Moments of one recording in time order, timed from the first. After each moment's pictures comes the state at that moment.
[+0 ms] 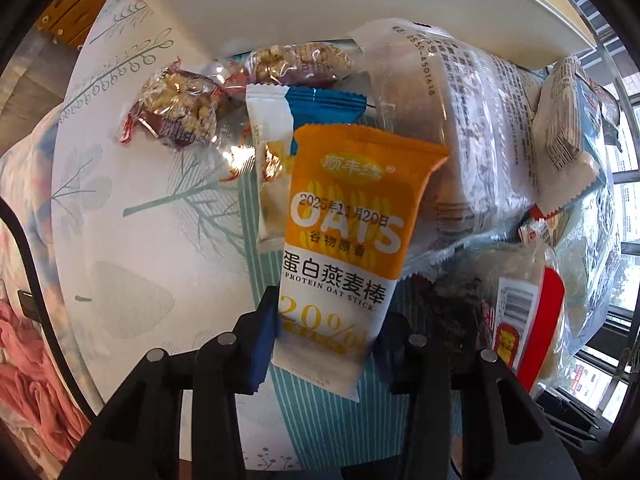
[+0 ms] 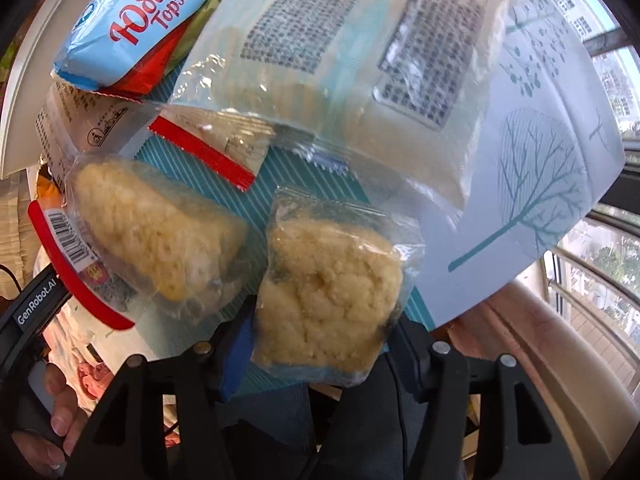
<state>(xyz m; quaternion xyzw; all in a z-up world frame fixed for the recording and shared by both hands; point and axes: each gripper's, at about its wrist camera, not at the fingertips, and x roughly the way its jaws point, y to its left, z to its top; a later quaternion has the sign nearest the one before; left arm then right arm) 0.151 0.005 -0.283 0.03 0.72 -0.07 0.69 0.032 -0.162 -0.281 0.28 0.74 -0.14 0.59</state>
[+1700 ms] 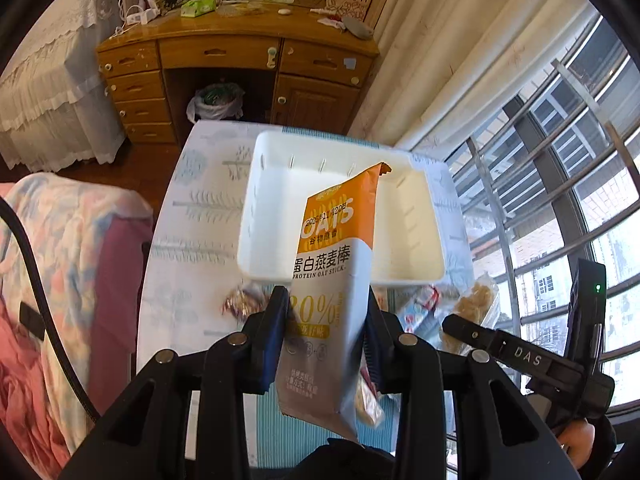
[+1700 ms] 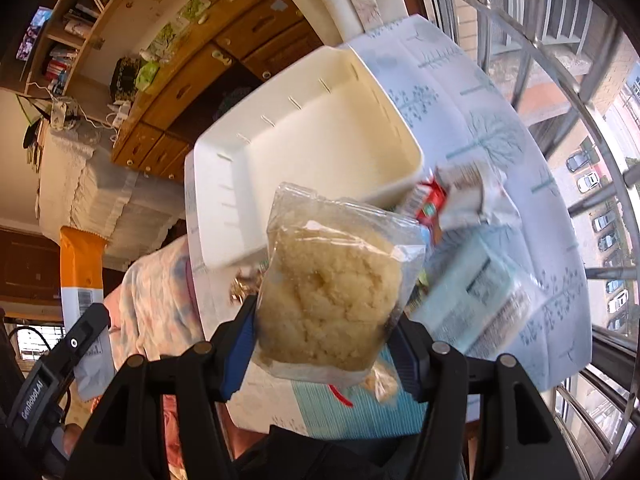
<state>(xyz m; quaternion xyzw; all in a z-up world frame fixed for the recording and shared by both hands) 0.193 0.058 -0.003 -0.11 0.54 -0.07 0.83 0.172 -0.188 -0.093 0.26 0.60 0.01 0.76</state>
